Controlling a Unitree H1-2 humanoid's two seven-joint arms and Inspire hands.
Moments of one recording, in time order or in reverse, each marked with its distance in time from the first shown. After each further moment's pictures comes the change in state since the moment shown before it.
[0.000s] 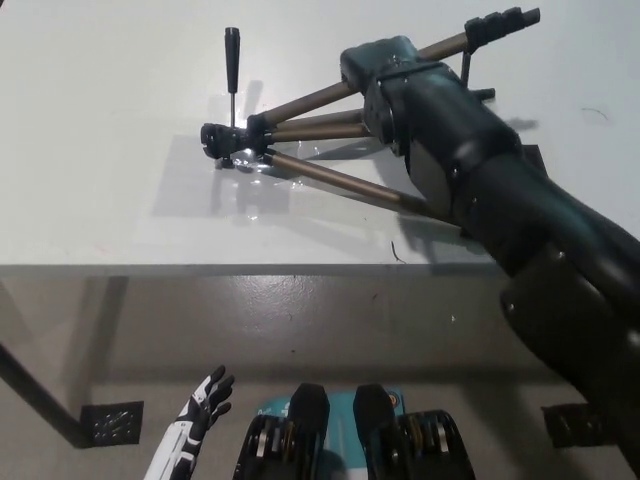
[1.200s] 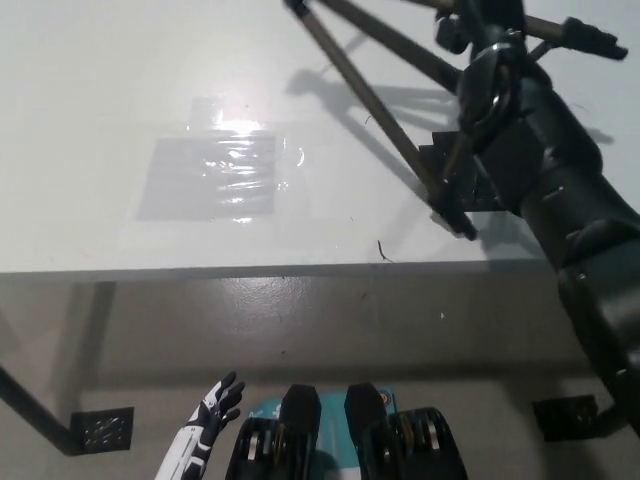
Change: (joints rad) left_arm 0.004 0.008 -0.030 0.006 0.010 0.001 0.000; right_arm 0.068 -0.088 -0.648 -0.004 0.092 -0.146 -0.544
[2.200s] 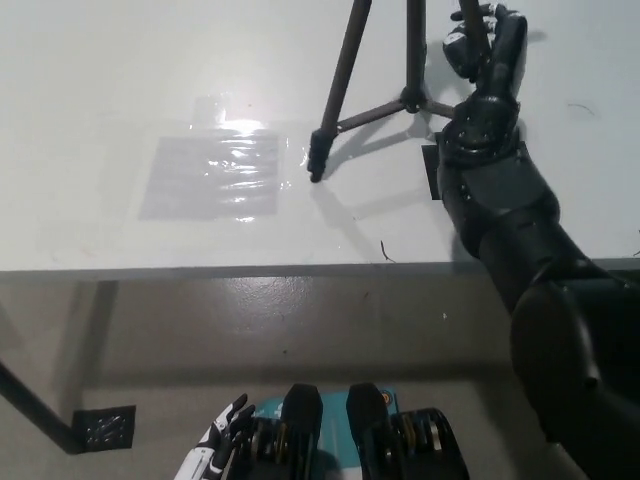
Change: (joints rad) left_arm 0.038 0.005 -0.035 0.000 0.023 -0.006 0.000; right_arm 0.061 0.121 -0.463 0.040 0.351 -0.235 -0.248
